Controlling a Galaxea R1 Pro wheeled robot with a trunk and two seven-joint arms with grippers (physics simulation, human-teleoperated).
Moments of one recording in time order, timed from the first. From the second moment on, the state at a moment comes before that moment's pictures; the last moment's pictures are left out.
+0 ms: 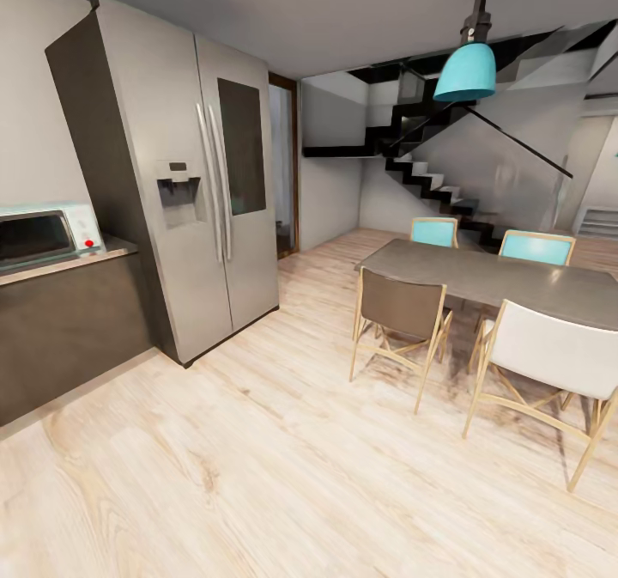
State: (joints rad) left arm 0.04 0.11 0.09 -0.74 0.01 -0.15 0.00; right arm -0.14 -0.20 -0.01 -0.47 0.00 -0.20 -0.02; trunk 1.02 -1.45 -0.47
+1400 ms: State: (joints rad) left arm 0.04 0.10 0.11 -0.76 0.01 -0.17 0.00; right arm -0.13 -0.19 0.00 -0.46 0.00 -0.22 -0.02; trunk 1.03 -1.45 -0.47
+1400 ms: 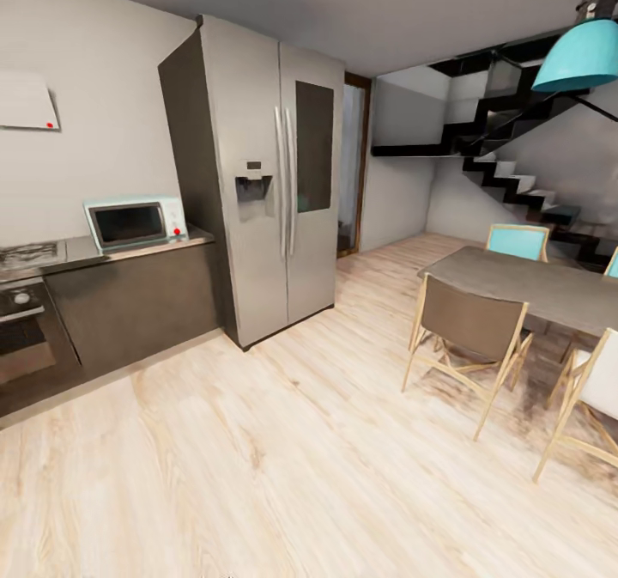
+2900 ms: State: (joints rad) left arm 0.04 0.10 0.11 -0.76 0.01 -0.17 0.00; right arm -0.13 -0.19 -0.01 -0.41 0.00 -0.22 -0.02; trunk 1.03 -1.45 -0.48
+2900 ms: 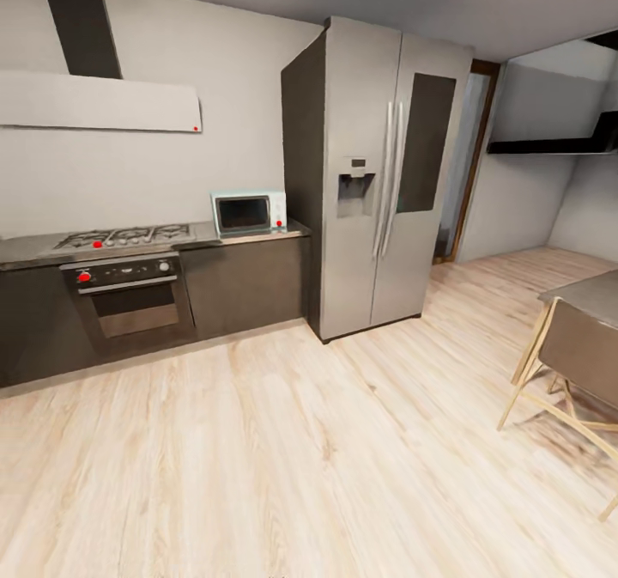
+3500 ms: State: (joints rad) left arm 0.04 0.10 0.11 -0.76 0.01 -0.17 0.00; right arm -0.13 -0.19 0.00 -0.41 0.01 -0.22 -0.08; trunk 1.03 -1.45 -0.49
